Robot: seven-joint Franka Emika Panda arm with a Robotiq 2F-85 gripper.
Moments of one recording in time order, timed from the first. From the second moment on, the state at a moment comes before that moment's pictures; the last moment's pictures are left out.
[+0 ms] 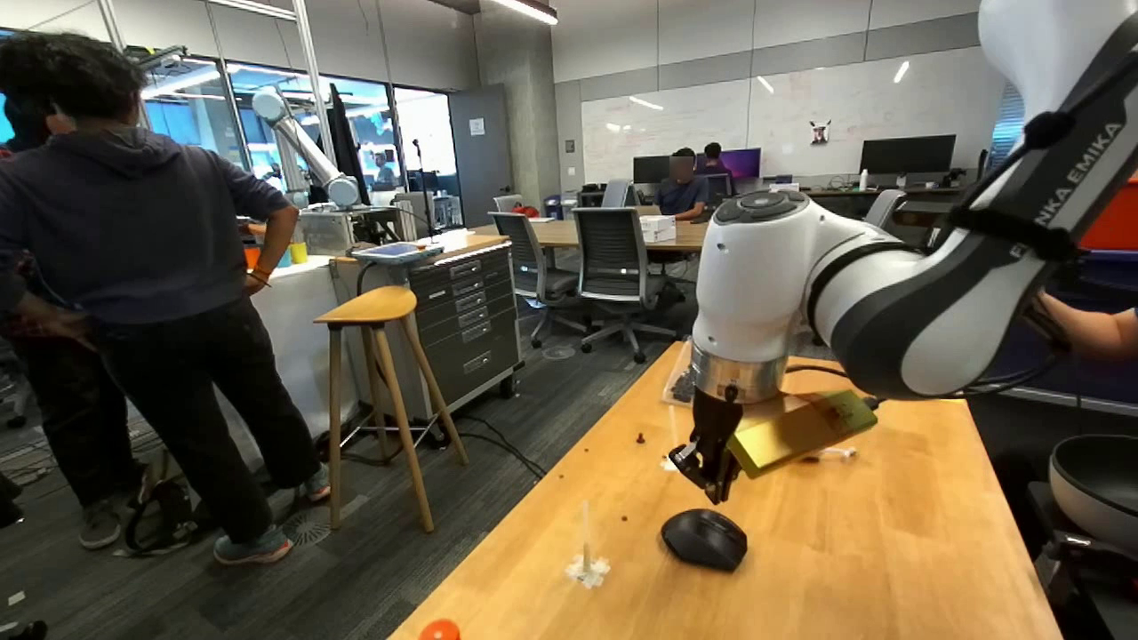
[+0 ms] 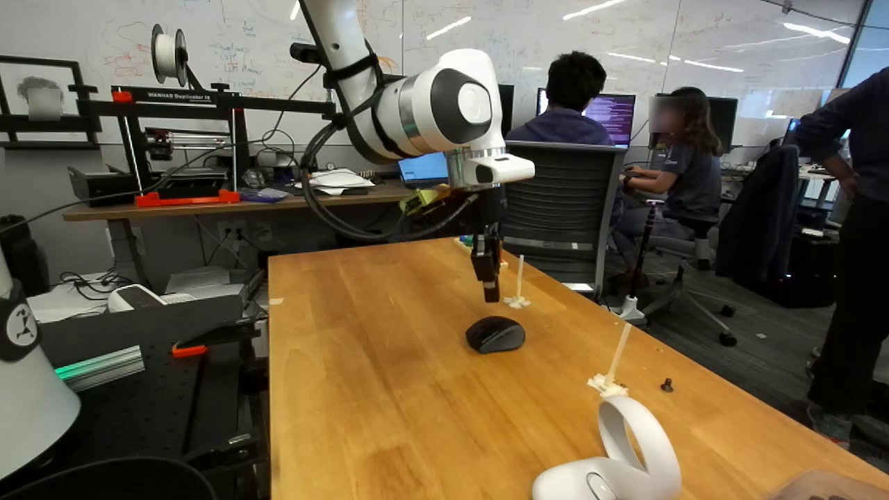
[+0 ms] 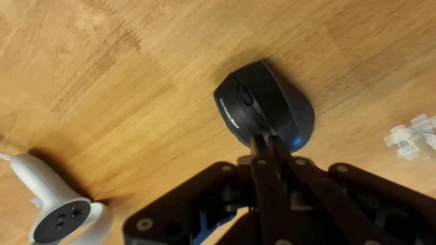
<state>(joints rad) 0.03 0.39 0.07 -2.22 -0.51 2.66 1.19</state>
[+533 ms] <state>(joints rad) 0.03 0.25 0.08 -2.21 -0.06 2.45 0.66</state>
